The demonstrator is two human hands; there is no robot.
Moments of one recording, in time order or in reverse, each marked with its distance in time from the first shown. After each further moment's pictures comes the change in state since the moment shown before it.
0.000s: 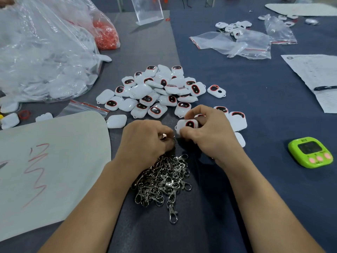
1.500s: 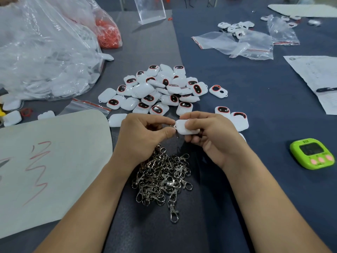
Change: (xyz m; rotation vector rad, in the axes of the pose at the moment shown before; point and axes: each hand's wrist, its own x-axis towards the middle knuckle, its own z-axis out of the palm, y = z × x) left_hand 0.001 -0.015 0.002 -0.588 0.147 -0.115; right_hand 0.000 -0.013 -0.004 0.639 -0.199 0.317
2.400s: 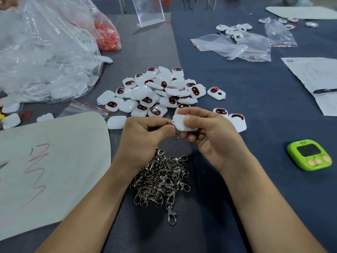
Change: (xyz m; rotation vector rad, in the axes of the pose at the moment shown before) left_hand -0.006 0.015 0.009 -0.178 0.004 -0.050; right_hand -0.009 -0.003 0.002 0.137 -0.123 -0.117
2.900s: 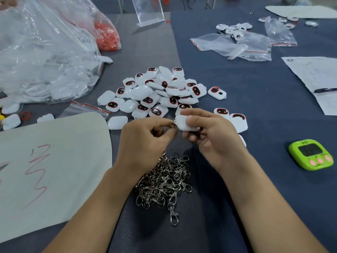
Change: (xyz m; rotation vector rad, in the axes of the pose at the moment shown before) left_hand -0.005 0.000 -0.003 0.402 0.064 0.151; right_hand 0.003 0.003 0.004 0.012 0.098 0.020
